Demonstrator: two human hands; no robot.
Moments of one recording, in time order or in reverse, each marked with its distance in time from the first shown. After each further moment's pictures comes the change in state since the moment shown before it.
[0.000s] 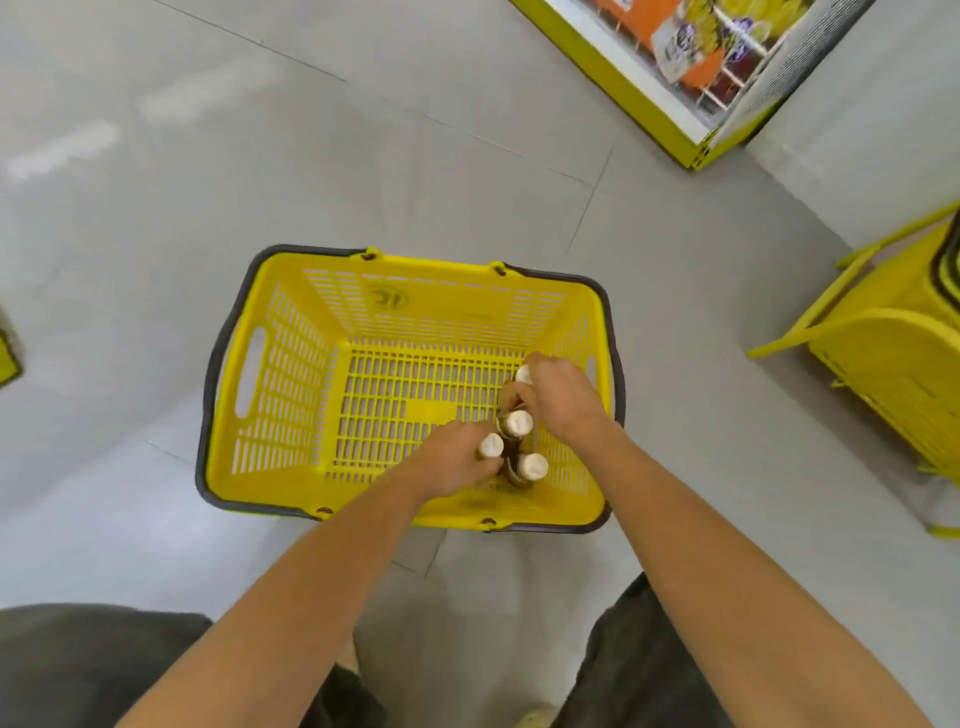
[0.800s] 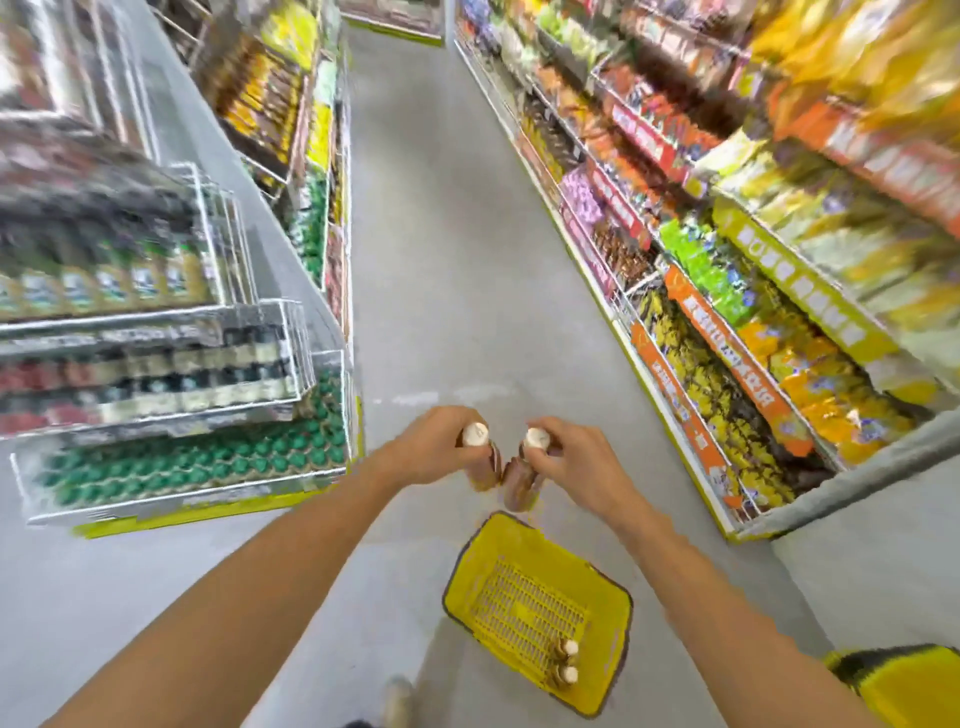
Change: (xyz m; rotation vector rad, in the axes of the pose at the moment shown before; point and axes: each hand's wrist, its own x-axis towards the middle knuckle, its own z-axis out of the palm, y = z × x) left_hand -0.551 0.258 -0.540 -0.203 0.664 -0.019; right_hand -0.320 -0.403 -0.577 0.266 0.127 -0.709
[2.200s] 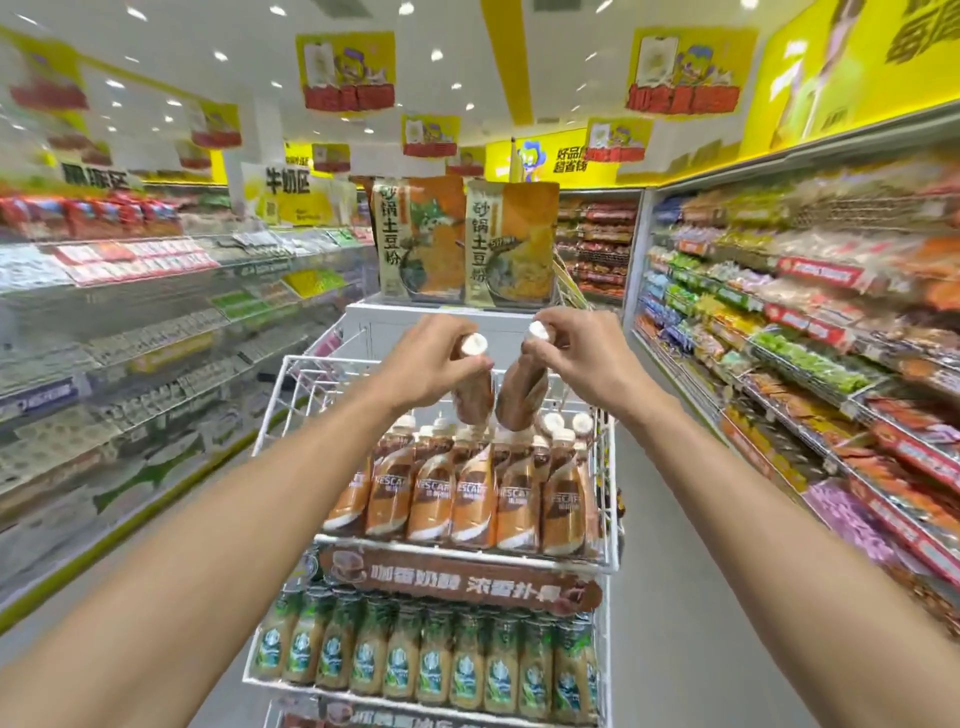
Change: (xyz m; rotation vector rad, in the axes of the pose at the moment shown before) left_hand -0.131 -0.177 -0.813 0.480 0.866 0.249; right_hand 0.477 -0.754 0.087 -0.100 0.378 -0.878
